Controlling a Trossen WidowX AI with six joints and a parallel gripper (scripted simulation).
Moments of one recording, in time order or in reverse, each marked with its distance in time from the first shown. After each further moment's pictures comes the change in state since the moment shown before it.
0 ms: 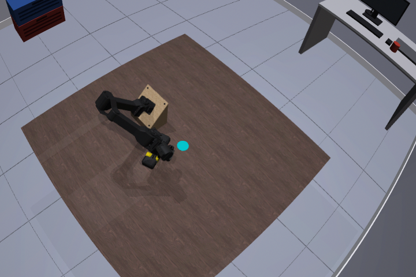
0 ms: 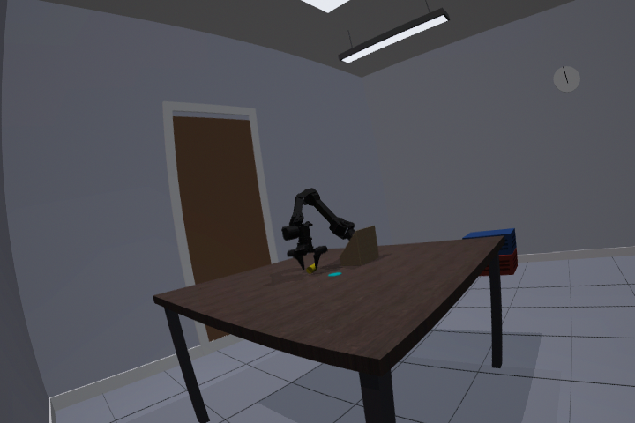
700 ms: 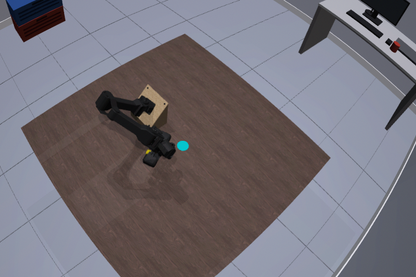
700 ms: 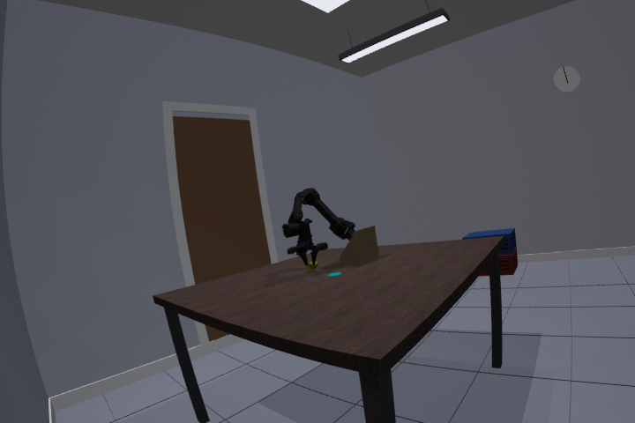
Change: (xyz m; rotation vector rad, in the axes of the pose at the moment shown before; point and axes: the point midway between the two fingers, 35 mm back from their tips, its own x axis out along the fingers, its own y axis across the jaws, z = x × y) arm -0.013 0.006 0.002 -0.022 0.010 0.011
